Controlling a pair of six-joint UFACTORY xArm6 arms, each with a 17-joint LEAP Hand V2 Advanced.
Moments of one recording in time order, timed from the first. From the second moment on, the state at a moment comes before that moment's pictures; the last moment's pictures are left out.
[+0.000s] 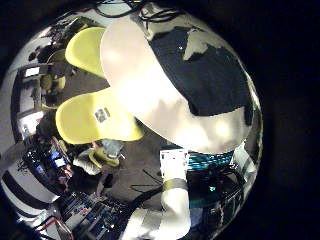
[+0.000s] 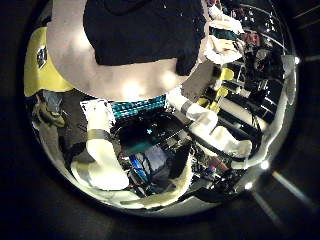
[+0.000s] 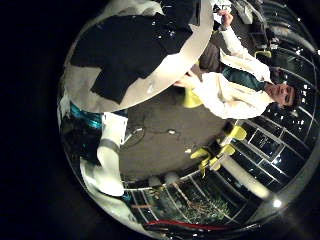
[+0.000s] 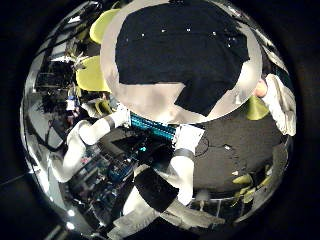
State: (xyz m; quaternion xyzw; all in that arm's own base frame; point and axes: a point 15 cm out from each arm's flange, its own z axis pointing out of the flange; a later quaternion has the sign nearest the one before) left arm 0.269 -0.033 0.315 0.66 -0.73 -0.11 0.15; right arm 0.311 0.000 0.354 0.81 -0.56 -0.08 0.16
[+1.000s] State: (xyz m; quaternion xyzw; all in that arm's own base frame) left arm 0.264 -0.067 0.168 0.53 -0.83 -0.16 0.03; right arm 0.322 -0.052 0.351 0.78 -0.59 -0.11 0.17
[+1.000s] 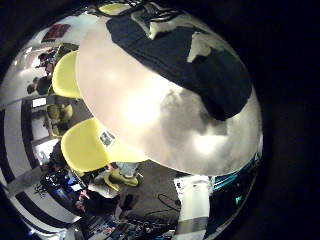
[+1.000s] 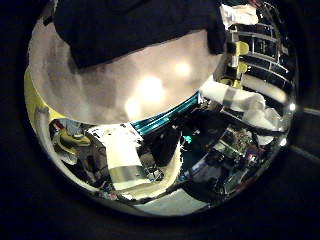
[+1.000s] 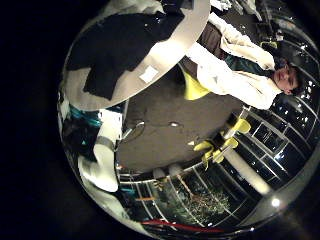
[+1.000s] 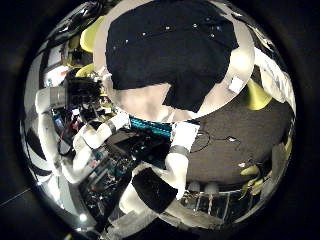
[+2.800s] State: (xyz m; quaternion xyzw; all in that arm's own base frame) left arm 0.350 -0.096 0.259 0.53 -0.82 -0.20 -0.01; right arm 0.283 -0.072 0.180 0.80 -0.56 -0.13 0.16
